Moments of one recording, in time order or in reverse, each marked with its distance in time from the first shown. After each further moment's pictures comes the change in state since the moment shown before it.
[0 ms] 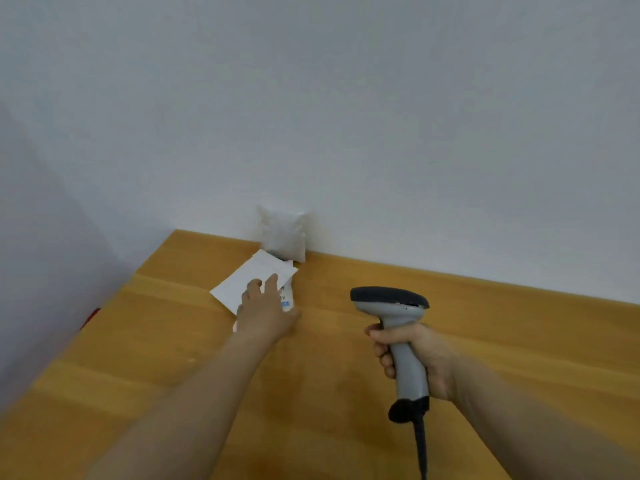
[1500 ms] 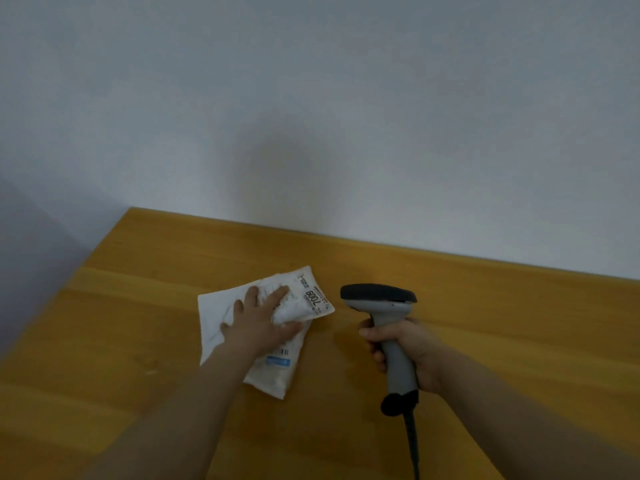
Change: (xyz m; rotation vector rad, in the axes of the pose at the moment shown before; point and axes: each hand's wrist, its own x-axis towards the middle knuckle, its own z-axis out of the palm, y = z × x) left_hand 0.055 -0.019 0.071 0.099 -0.337 0.013; right_hand 0.081 0.003 -0.030 -0.016 0.095 0.146
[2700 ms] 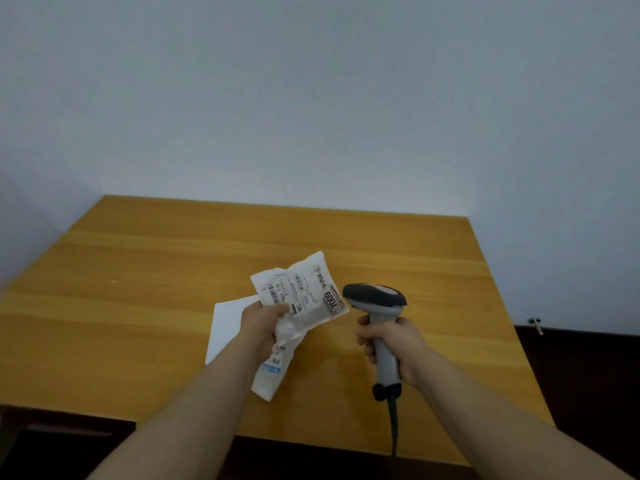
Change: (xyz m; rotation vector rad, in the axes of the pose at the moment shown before) left_hand -0.300 0.199 0.135 -1.389 0.040 -0.296; right_hand -0.262 0.168 -0.190 0.073 0.221 -0.162
